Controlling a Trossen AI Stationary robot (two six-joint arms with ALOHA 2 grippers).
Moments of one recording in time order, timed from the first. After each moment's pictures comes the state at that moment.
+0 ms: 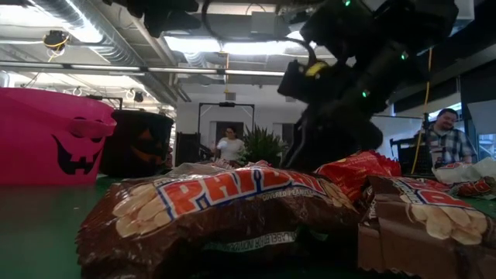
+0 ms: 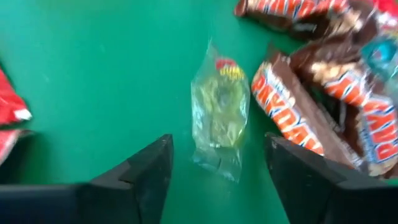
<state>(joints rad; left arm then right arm) -0.12 1.00 0.74 -0.05 -0.28 -0.05 0.24 1.84 0.88 0.13 0.20 0.13</state>
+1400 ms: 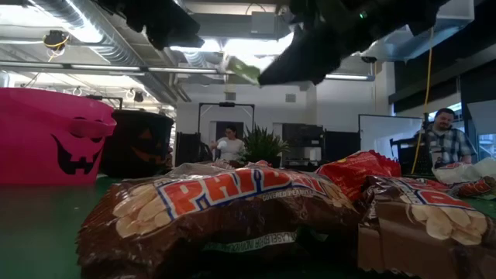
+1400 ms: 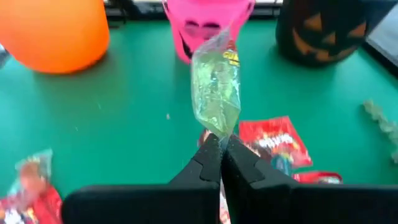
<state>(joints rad) -0.18 1.13 0.74 -0.06 -0.27 -0.07 0.24 1.58 0.88 0.21 0.31 0.12</state>
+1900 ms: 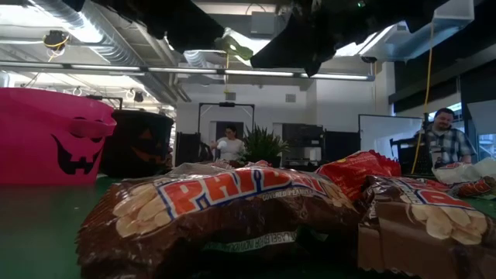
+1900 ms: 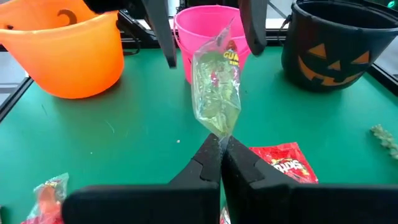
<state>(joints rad) -0.21 1.29 0.74 0.16 -0.28 0.04 0.24 1.58 0.88 0.30 0.29 0.10</state>
